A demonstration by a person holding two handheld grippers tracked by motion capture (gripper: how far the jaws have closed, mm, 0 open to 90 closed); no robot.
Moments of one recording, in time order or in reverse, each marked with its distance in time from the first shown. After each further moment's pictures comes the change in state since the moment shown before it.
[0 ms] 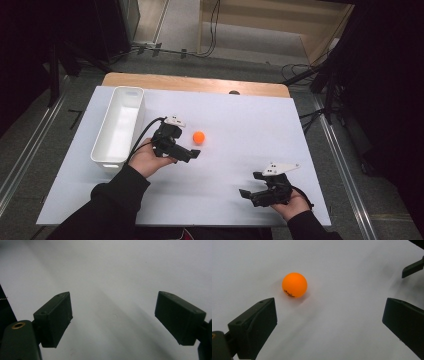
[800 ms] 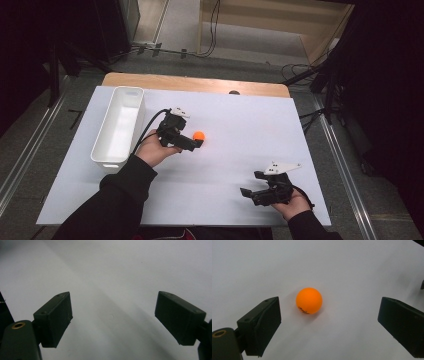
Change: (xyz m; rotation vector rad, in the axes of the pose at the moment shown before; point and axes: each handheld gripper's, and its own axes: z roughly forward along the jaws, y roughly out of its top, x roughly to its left) left arm 0.018 0.019 0.017 -0.008 0.031 -0.008; right arm -0.003 -0.001 -0.001 -0.010 -0.002 0.015
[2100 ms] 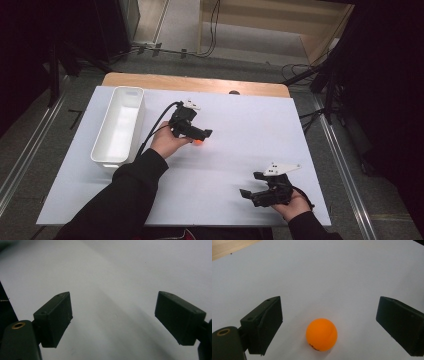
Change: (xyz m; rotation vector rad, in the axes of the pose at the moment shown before) left arm 0.007 0.022 0.037 -0.040 0.056 0.034; right arm 0.002 0.000 0.000 -0.003 0.008 -0.004
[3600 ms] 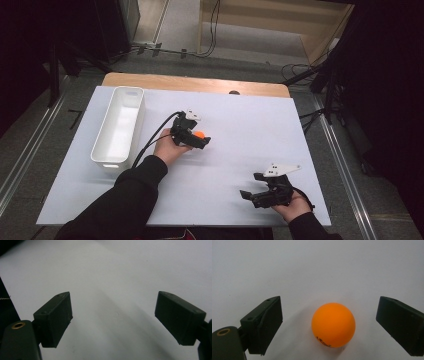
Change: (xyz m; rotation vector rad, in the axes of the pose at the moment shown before) left arm 0.002 -0.032 0.030 0.010 0.054 0.023; right arm 0.001 -0.001 -0.001 0.008 0.003 -0.007
